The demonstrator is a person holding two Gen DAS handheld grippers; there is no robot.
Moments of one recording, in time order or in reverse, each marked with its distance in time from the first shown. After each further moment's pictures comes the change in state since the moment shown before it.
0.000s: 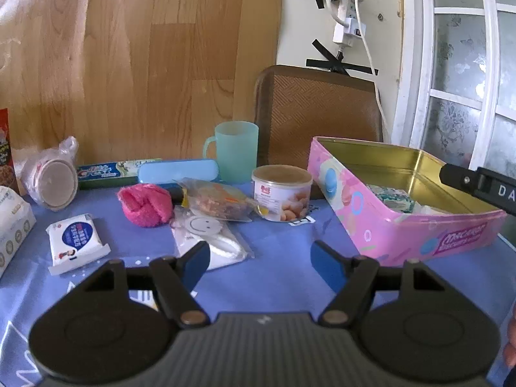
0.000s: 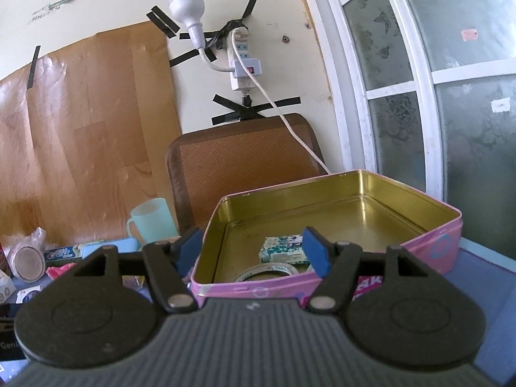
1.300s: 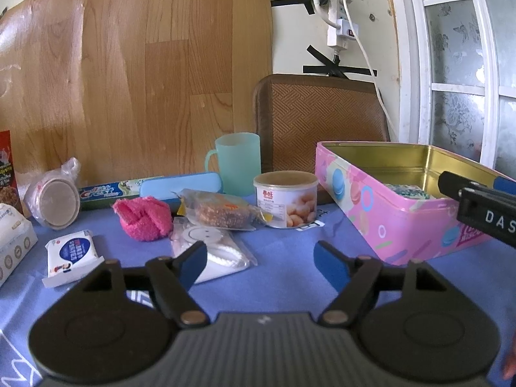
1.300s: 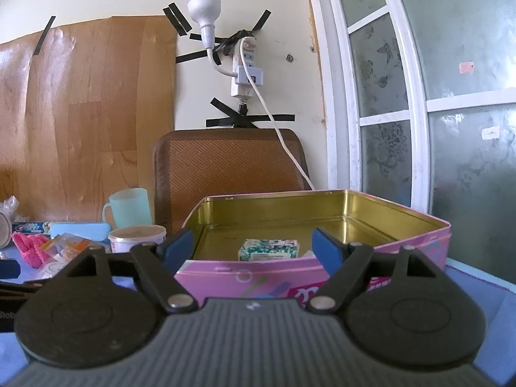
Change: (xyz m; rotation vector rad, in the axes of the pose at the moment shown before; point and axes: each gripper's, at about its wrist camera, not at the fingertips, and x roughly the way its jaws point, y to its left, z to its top) left arm 0.021 -0.007 -0.020 0.087 -0.093 0.040; right arm 0.013 0.004 -0.037 -0.142 -0.108 -0.062
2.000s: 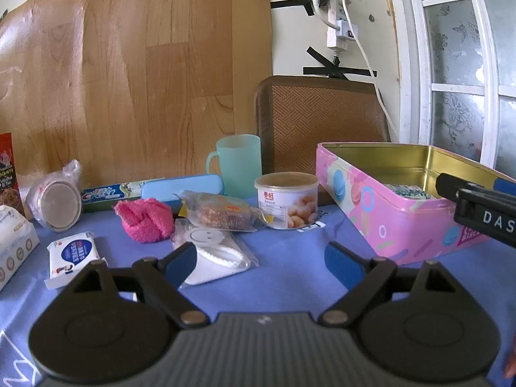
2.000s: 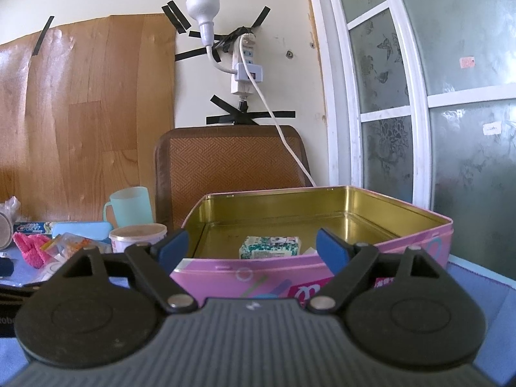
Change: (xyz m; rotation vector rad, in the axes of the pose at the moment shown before) left arm -0.002 0.000 0.000 0.000 -0.006 0.003; right arm 0.003 -0.001 0.000 0.005 0.011 0.007
